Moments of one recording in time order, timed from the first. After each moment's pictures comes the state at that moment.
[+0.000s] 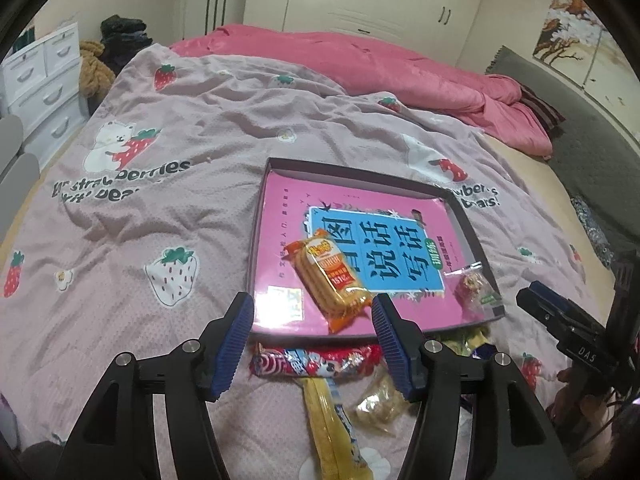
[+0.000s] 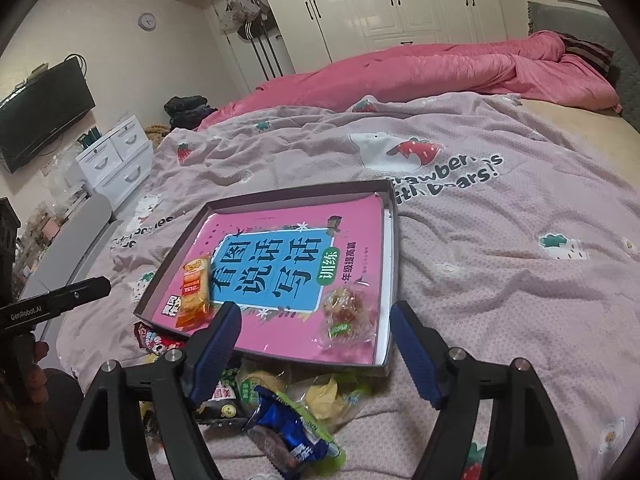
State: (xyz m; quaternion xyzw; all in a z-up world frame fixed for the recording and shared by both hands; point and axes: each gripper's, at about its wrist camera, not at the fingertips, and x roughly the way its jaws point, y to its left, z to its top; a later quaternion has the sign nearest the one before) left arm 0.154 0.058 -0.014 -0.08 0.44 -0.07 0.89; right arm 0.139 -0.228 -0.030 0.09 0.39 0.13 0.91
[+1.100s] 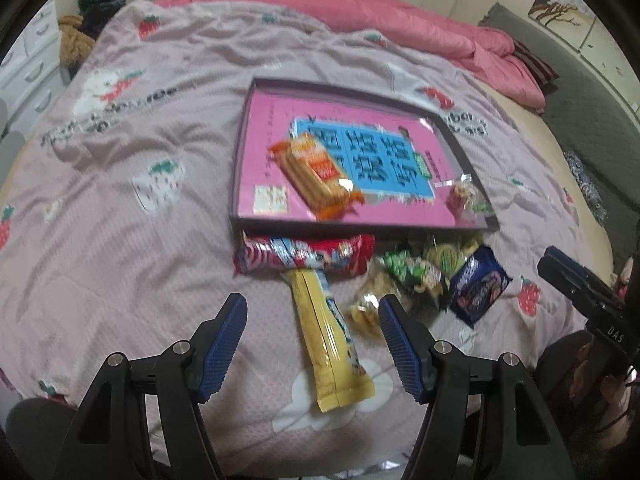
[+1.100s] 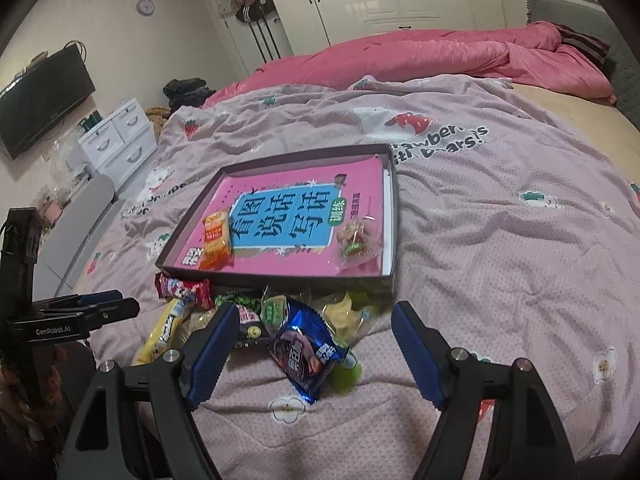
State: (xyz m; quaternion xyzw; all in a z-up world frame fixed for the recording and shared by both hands) left arm 0.111 0.050 -0.050 -0.06 0.52 -0.10 0.84; right arm 0.080 -0.221 -0.025 0.08 0.43 0.13 0.89
